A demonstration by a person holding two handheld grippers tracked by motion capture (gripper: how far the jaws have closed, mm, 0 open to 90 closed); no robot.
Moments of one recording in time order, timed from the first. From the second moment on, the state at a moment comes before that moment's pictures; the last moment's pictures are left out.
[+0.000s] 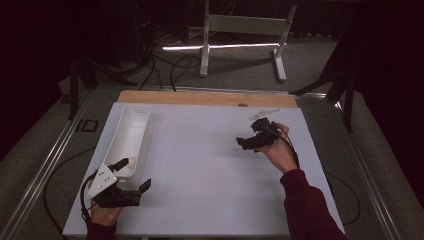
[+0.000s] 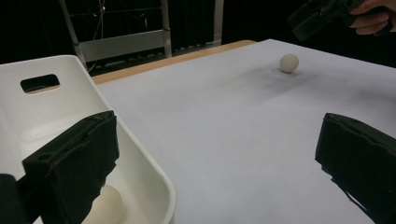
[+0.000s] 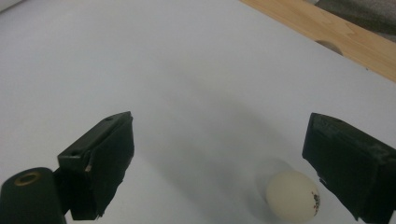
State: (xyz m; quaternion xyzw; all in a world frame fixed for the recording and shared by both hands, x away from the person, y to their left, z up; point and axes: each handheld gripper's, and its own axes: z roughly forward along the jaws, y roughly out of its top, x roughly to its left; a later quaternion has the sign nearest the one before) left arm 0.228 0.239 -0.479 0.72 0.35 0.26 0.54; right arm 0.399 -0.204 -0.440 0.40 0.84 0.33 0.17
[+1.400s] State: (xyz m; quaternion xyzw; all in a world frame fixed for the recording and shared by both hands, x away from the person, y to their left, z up) left arm 0.227 0.240 -0.479 0.72 0.35 0.26 0.54; right arm 0.414 -0.231 -0.455 0.43 0.84 0.30 0.16
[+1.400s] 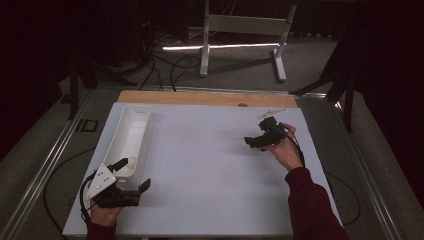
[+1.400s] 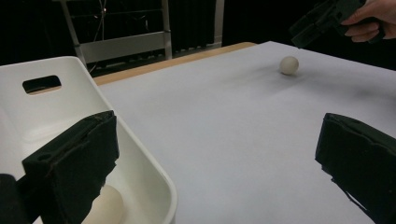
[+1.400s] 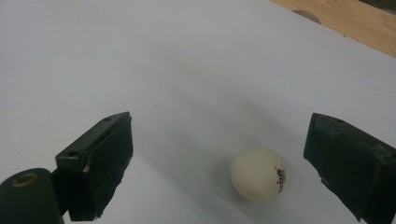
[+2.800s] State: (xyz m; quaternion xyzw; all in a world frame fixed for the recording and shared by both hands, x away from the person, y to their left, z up) left arm 0.227 0.241 -0.479 0.72 0.35 0.26 0.54; right arm 0.433 -0.251 -0.474 0.48 0.82 0.28 0.14
